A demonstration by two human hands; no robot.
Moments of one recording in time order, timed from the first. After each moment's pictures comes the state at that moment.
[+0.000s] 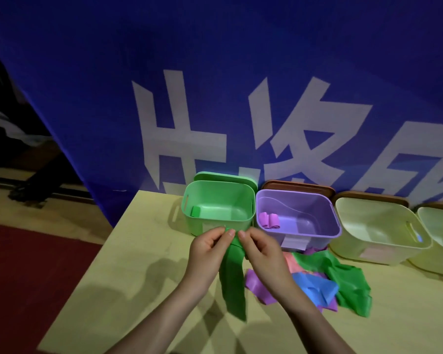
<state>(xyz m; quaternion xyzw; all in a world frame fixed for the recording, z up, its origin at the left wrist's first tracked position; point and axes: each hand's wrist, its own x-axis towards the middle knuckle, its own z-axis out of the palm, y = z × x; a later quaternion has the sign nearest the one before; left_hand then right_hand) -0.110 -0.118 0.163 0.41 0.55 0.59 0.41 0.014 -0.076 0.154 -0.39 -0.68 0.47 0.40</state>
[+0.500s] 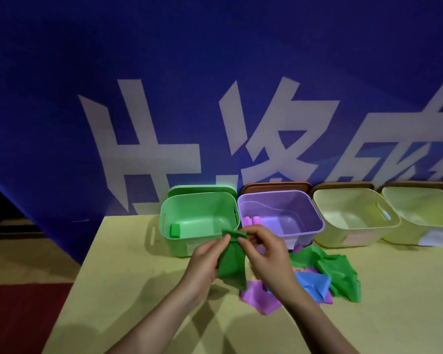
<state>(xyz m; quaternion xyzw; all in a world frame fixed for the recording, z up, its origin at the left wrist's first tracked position) -0.127 -0.059 0.142 0.26 0.52 0.50 0.65 0.012 -0.042 0.139 -0.46 -0.67 0.32 0.48</state>
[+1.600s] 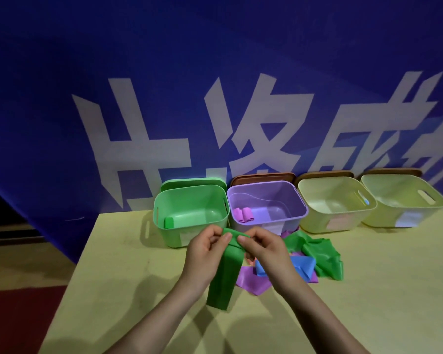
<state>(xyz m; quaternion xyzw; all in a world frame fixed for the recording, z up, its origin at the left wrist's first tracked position) -0.107 -0.105 0.159 0.51 0.50 0.53 0.45 0.035 -0.086 0.151 -0.45 -0.54 0.53 0.48</state>
